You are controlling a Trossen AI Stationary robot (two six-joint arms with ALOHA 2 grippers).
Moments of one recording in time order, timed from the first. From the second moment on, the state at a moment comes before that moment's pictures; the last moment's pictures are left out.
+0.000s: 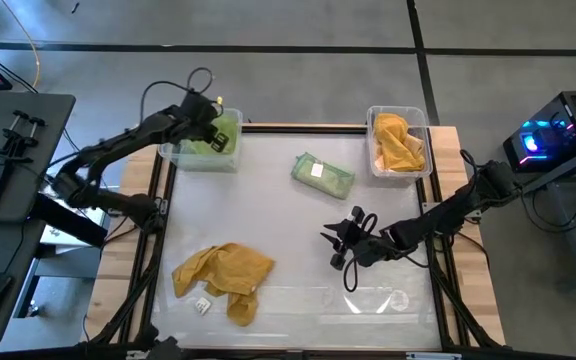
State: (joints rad) left arm 0.89 1.31 0.93 -0.55 -0.18 0.04; right arm 0.44 1.51 0.61 0.27 0.77 0.44
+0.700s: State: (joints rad) left arm 0.44 0.94 0.72 -0.28 0.07 -0.13; right arm 0.44 1.51 0.61 0.27 0.77 0.45
